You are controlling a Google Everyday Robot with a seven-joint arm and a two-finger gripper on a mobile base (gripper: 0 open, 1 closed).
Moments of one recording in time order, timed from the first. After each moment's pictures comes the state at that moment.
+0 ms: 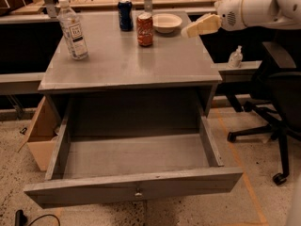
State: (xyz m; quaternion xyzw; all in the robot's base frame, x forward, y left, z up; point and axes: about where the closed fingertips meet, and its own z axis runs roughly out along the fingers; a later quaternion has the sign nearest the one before) arm 0.752 -0.159 0.986 -0.38 0.74 0.17 0.52
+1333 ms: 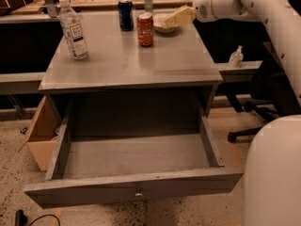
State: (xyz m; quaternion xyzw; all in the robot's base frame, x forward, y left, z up) arm 0.823 -0.105 0.989 -0.37 0.73 0.15 0.55
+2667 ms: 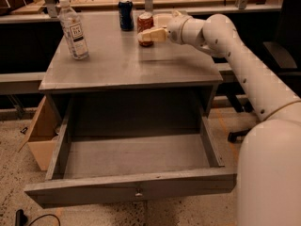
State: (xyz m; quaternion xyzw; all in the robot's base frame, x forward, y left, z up) arm 0.872 -0.033 0.926 -0.34 0.67 0.21 0.63
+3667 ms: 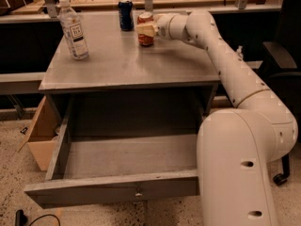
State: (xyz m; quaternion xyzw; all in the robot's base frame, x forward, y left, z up) arm 0.925 -0.005 0.906 -0.32 0.70 0.20 0.61
